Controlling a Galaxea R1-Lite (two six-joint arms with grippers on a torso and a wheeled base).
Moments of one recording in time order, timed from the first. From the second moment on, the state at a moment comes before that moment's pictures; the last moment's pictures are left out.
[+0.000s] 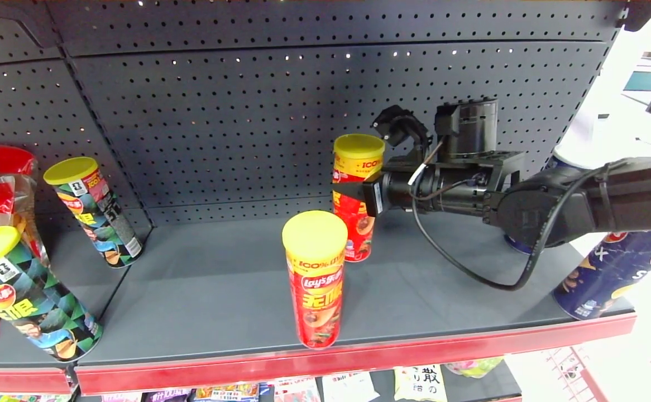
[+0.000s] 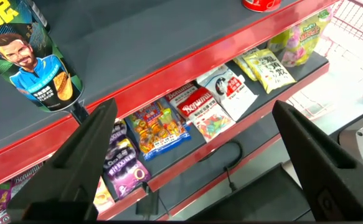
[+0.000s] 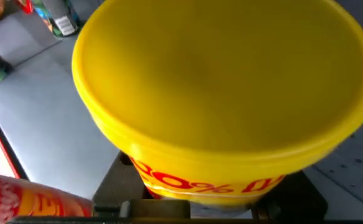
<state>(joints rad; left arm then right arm) -0.55 0.02 -0.25 0.47 0.08 0.08 0.58 1.96 -1.33 -0.37 0.27 -0.13</state>
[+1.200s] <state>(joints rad) -0.54 0.03 -0.25 0.47 0.08 0.08 0.57 2.07 -1.38 -0.44 0.27 -0.12</state>
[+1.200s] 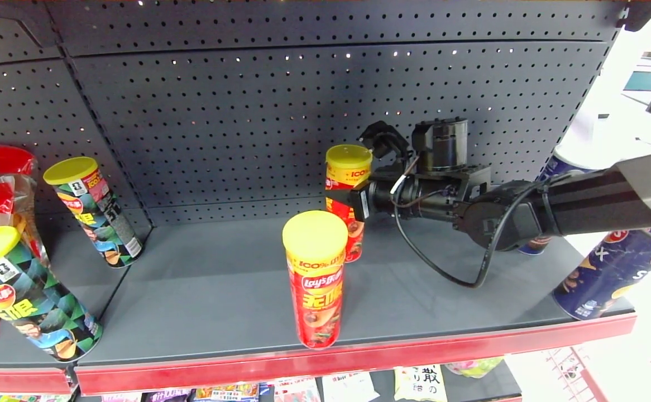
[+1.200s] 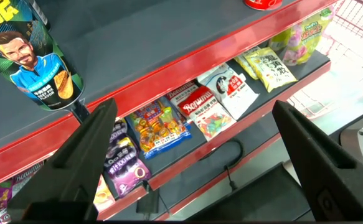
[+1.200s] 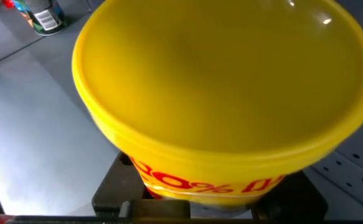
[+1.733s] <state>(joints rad) -0.54 0.03 -0.25 0.47 0.08 0.08 0.56 2.09 -1.40 -0.44 0.27 -0.12</state>
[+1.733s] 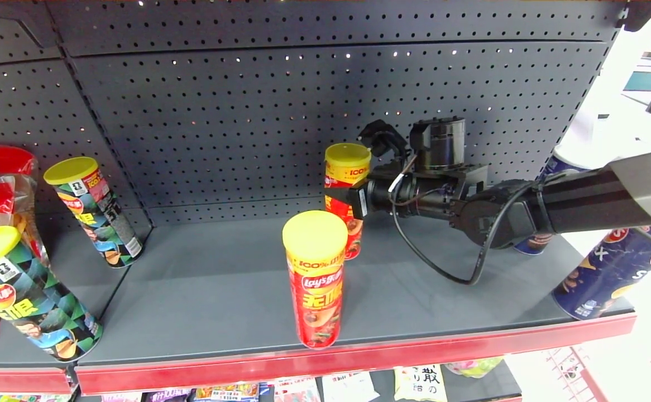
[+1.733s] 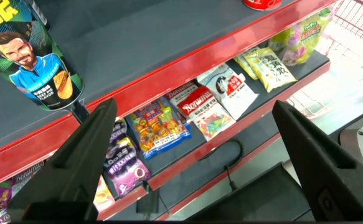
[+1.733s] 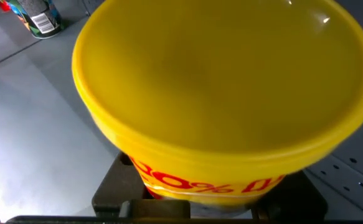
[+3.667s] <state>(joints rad) -0.55 0.04 -0.25 0.47 0.07 0.06 0.54 1.65 -0.85 -0.43 0.17 -0.12</state>
